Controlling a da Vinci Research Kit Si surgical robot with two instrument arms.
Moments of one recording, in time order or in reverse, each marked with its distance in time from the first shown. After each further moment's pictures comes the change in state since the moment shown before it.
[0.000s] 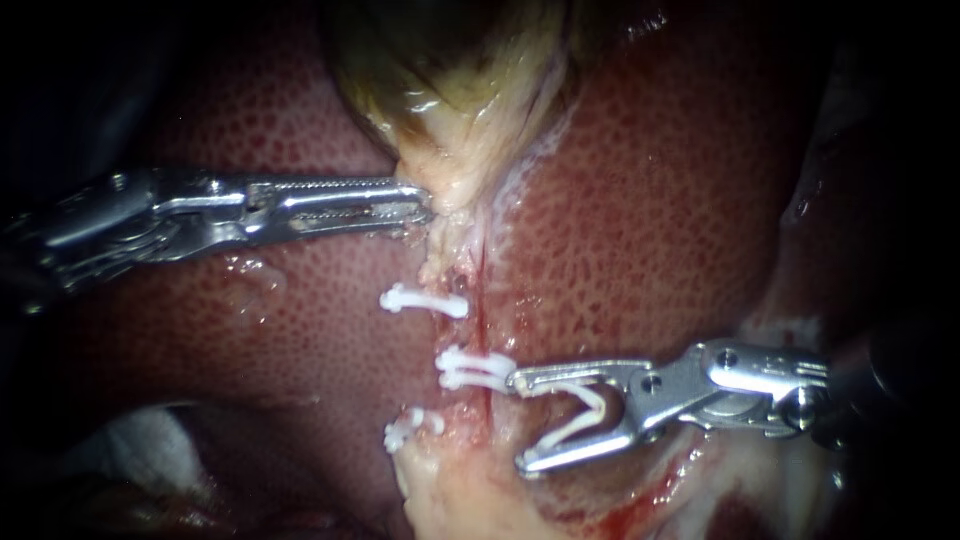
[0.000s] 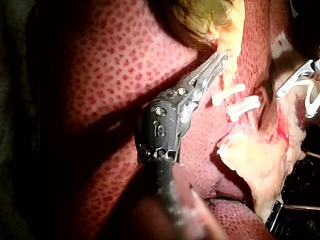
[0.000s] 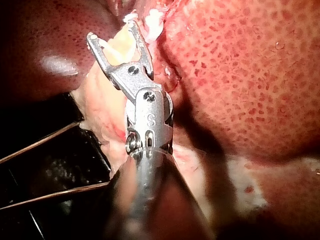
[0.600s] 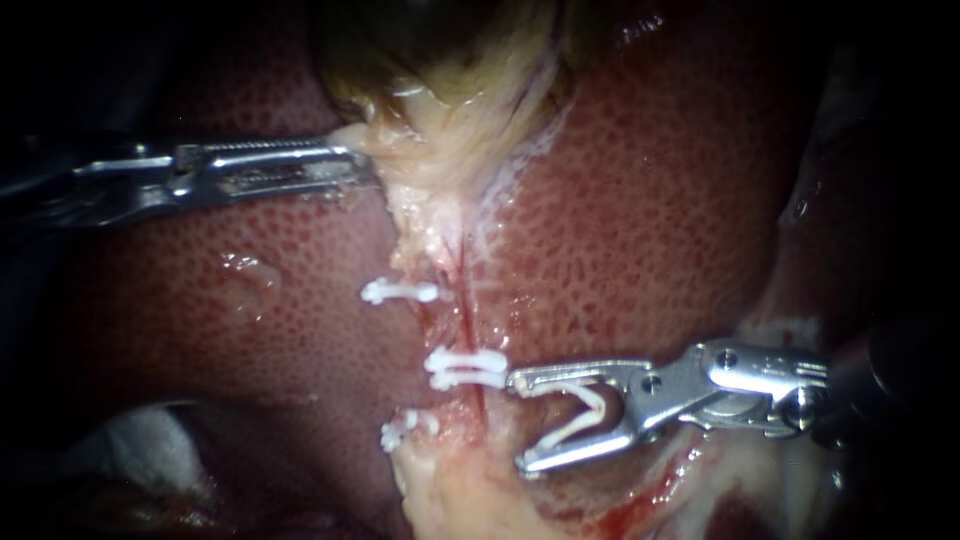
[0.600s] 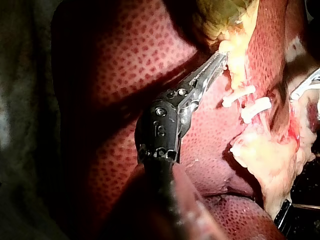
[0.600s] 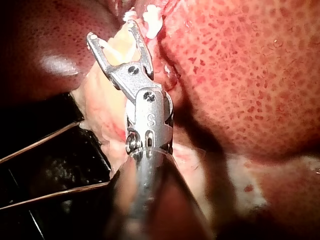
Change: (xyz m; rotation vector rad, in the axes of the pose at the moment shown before) right arm 0.000 0.000 0.000 0.000 0.000 0.000; left arm 0.005 -0.002 -0.008 0.035 0.036 -0.029
